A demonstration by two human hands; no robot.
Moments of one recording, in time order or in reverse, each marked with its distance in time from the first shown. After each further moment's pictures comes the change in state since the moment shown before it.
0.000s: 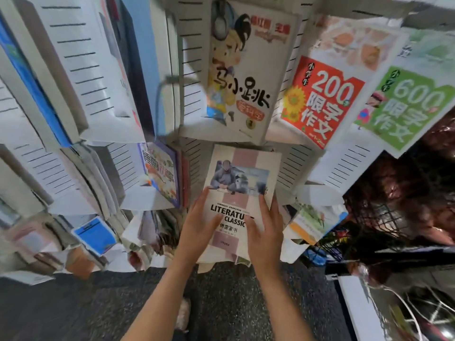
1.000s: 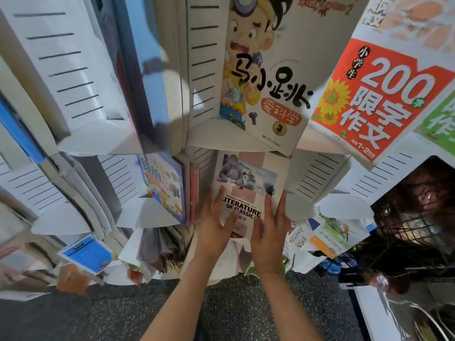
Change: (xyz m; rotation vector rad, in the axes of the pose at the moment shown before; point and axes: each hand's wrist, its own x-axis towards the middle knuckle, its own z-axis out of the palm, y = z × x) left_hand 0.079 -0.073 0.031 0.218 0.080 0.018; right_hand 0.047 0.065 0.089 -0.244 0.165 -0.178
